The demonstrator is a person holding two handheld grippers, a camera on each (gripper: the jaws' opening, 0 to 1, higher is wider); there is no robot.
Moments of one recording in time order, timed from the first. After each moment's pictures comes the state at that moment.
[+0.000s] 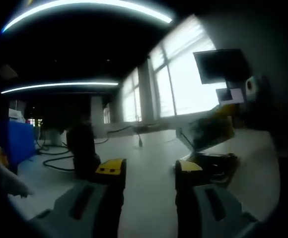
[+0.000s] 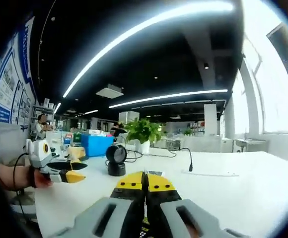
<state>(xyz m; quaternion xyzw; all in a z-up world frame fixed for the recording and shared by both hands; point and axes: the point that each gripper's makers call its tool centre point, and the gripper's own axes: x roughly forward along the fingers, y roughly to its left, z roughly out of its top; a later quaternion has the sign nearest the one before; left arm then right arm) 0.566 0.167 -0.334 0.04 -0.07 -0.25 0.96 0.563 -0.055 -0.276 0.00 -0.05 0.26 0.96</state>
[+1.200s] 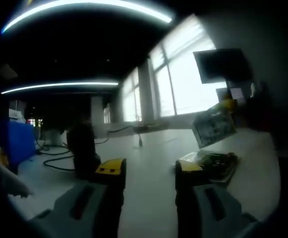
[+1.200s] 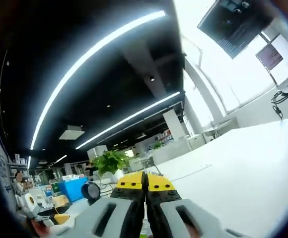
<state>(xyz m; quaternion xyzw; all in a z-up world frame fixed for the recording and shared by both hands) 0.567 0.167 -0.335 0.04 -0.07 -0.25 0.96 0.567 -0.151 -0.270 0.21 -0.10 0.11 0.97</state>
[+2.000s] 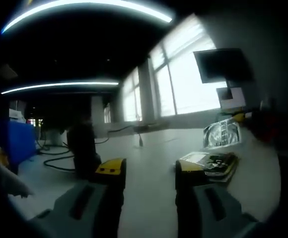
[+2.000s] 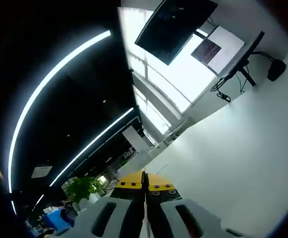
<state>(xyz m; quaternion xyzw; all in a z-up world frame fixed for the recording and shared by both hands) 0.568 0.168 -0.336 0.04 -0.07 -0.25 0.96 0.545 -0.238 -0.336 0.34 -0.11 -0.07 0.93</state>
